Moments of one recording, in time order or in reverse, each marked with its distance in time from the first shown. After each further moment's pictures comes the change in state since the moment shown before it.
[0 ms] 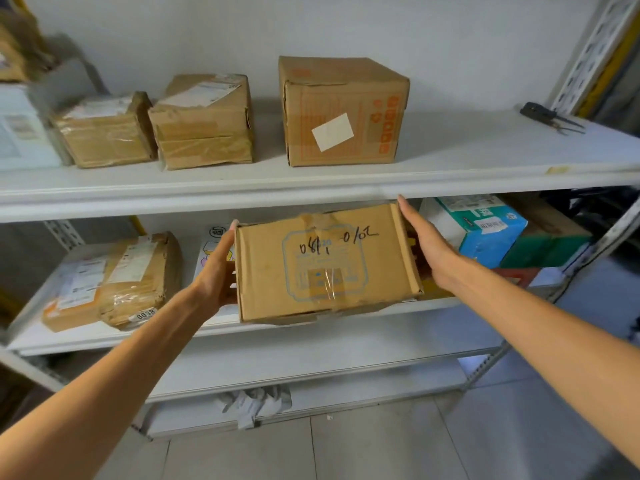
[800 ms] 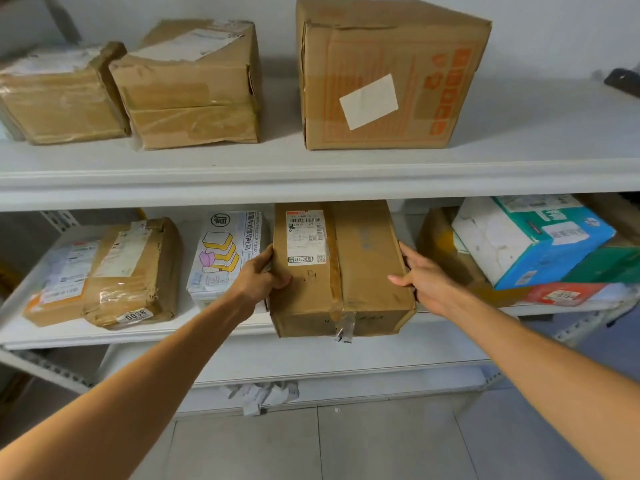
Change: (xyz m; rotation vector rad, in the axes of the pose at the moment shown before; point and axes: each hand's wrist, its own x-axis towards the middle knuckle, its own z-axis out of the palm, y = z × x) left_hand 0.102 -0.048 0.019 0.044 0.095 0.032; right_hand 0.121 0.081 0.034 0.047 -0.134 0.092
